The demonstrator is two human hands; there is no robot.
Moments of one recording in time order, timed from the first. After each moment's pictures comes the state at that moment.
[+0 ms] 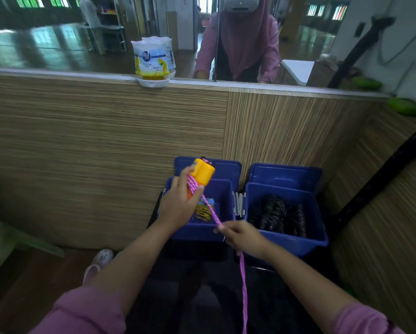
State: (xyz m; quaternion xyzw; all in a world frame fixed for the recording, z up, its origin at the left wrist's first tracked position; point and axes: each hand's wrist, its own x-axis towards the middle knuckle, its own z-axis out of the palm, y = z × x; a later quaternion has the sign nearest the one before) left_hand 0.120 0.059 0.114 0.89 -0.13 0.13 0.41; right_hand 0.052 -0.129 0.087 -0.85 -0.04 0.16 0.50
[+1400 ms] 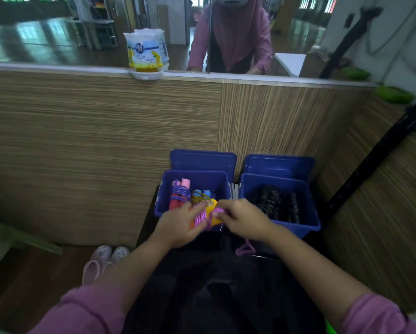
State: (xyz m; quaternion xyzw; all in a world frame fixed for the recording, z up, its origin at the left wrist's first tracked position) left_hand 0.083 0.074 0.063 0.95 -0.28 0.07 0.14; right_hand 0.038 -0.126 0.131 -0.94 -0.18 0.00 0.27
